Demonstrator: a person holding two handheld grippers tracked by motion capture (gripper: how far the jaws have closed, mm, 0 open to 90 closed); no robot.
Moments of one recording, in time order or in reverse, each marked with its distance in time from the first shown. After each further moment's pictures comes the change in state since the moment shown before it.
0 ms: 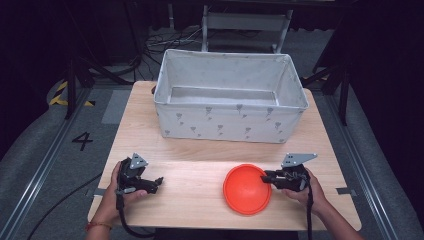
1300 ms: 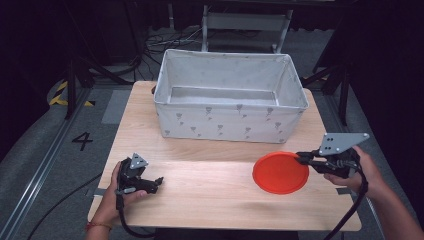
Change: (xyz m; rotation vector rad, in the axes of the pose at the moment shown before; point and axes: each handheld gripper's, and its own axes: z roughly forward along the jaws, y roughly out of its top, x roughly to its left) left arm 0.000 0.000 0.000 -0.001 0.002 -0.004; right arm 0.012 0.080 -0.131 0.085 -0.149 -0.340
